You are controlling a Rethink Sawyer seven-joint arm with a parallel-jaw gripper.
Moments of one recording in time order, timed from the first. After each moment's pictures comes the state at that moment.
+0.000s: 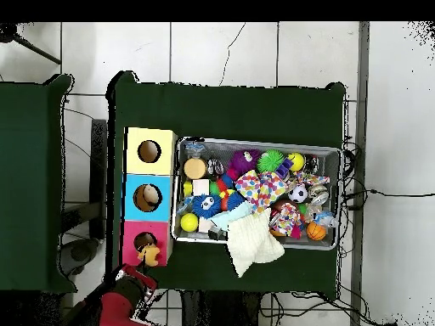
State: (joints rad) arm 0.65 -0.76 -0.40 2.27 0.56 -0.03 2.10
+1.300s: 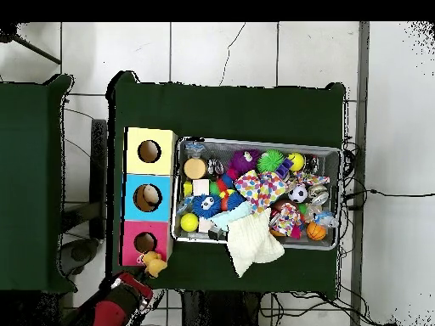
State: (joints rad) arm 0.78 -0.71 -0.48 2.27 0.66 0.00 2.10
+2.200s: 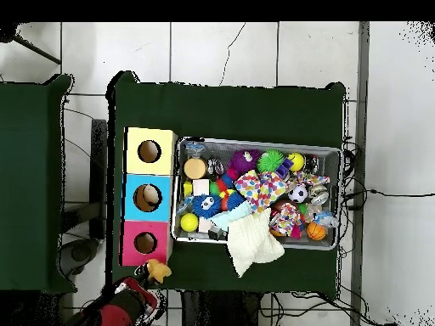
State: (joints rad) arm 0.79 -0.79 -0.58 2.25 0.66 0.19 2.10
